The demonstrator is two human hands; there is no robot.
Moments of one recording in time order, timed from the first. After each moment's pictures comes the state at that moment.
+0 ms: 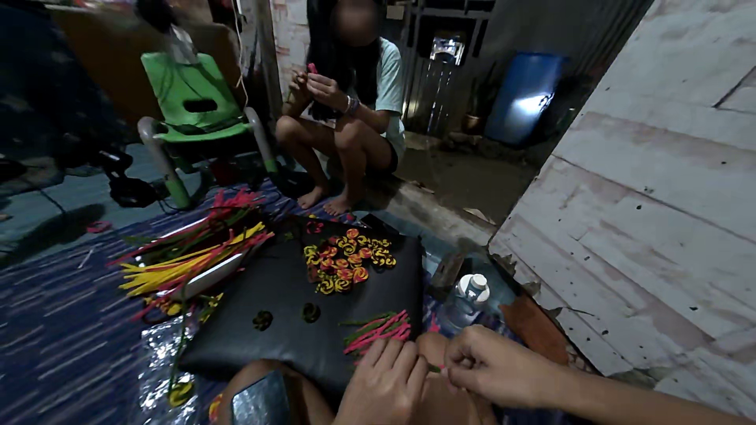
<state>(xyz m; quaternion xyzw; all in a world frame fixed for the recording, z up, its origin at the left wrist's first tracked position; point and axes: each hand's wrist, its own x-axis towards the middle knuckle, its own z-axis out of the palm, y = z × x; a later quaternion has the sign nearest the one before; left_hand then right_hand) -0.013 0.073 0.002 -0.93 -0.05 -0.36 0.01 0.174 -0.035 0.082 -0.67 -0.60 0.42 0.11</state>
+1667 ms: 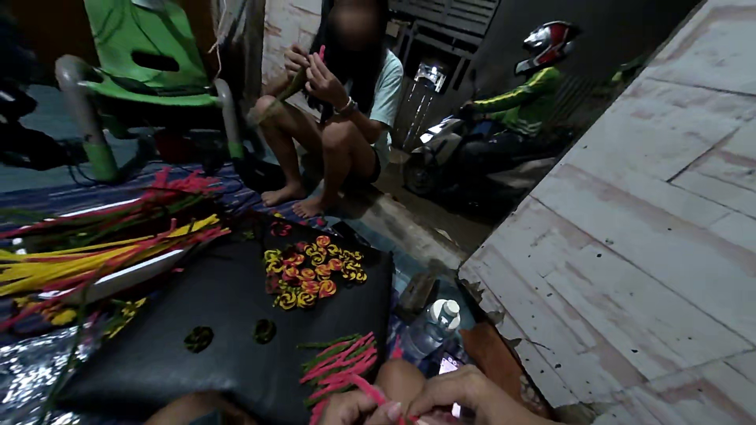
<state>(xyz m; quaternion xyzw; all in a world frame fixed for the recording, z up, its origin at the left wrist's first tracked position) -0.031 0.085 0.002 -0.66 -0.09 -0.26 -0.70 0.157 -0.039 0.075 -0.58 -0.69 0.28 0.31</state>
